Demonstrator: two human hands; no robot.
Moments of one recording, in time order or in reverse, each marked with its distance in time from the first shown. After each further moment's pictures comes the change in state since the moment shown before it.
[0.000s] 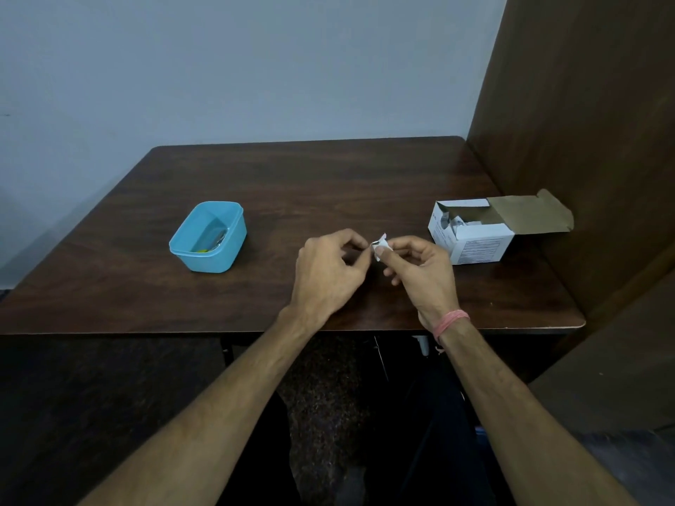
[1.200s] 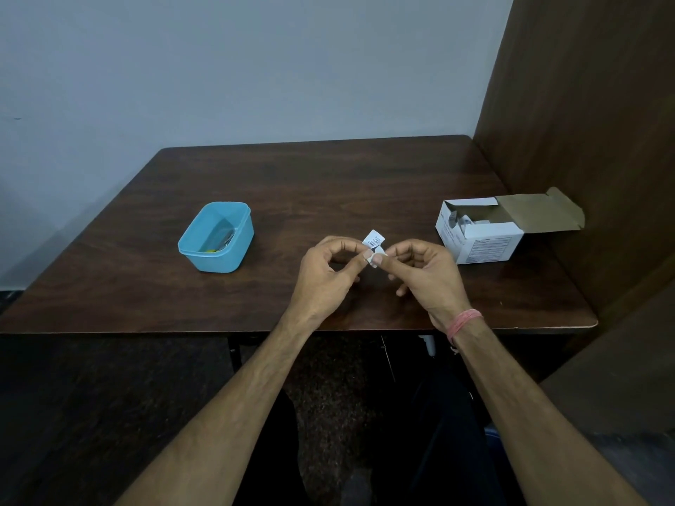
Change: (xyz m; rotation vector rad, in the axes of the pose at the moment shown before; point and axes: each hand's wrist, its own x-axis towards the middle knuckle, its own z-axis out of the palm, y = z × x) left_hand -0.006 -0.030 0.001 -0.487 -0.083 -0.085; right_hand -0.004 -0.004 -0.004 -0.054 -0.142 0.050
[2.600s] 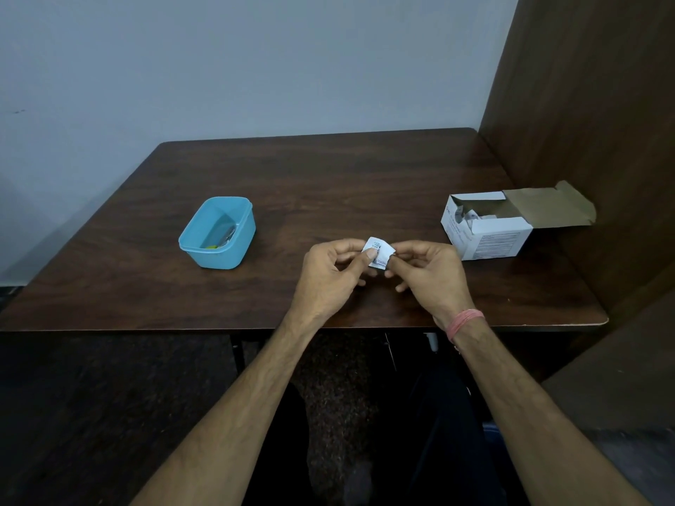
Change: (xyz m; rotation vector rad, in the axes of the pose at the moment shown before) left_hand -0.004 -0.002 -0.001 -0.032 -0.080 -0.084; right_hand 0.000 0.003 0.007 -0.105 0.061 0.003
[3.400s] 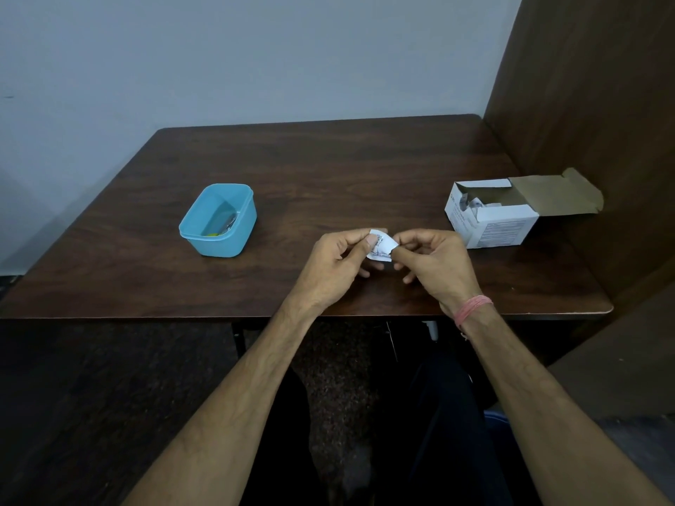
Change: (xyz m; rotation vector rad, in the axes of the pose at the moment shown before) left_hand 0.003 -0.001 -0.005 0.010 -0.140 0.010; right_hand 0.006 0.007 -0.007 -0.053 -0.033 0.007
